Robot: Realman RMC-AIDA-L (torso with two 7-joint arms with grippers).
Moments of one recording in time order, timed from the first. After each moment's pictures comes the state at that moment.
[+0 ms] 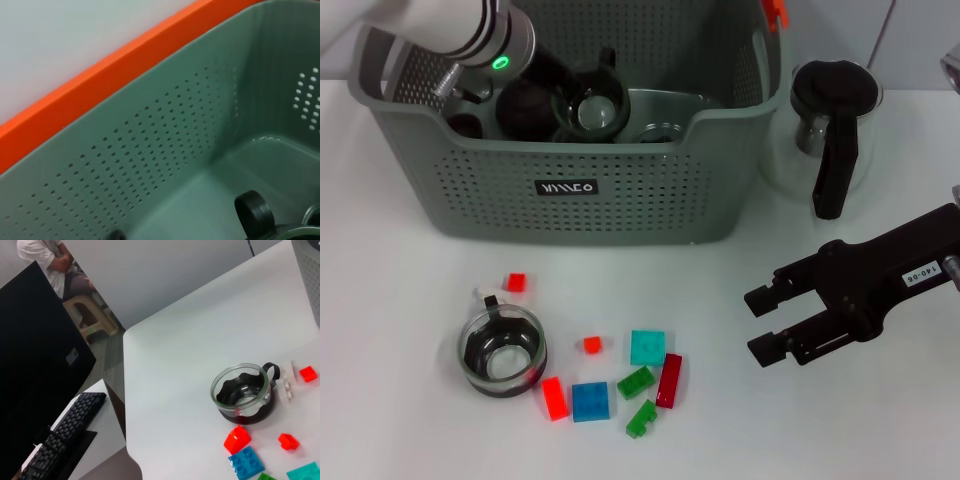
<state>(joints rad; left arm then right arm) -1.03 -2.08 -2.07 -0.68 -0.34 0.83 -2.40 0.78 1.98 -0.96 -0.74 -2.14 -1.85 1.84</state>
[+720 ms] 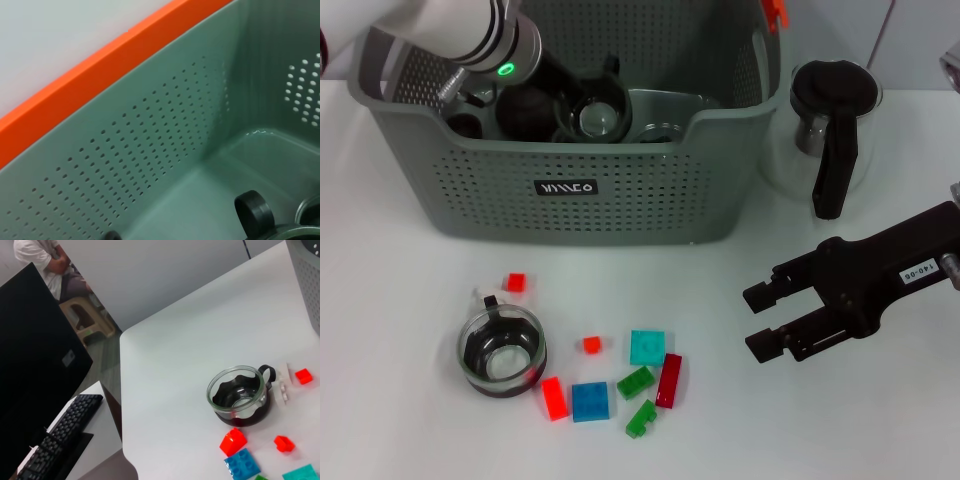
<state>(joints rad) -1.03 -2.09 -2.04 -0.68 -0.33 0.83 -2.40 0.78 1.99 -0.96 -0.74 -2.14 -1.84 1.84</state>
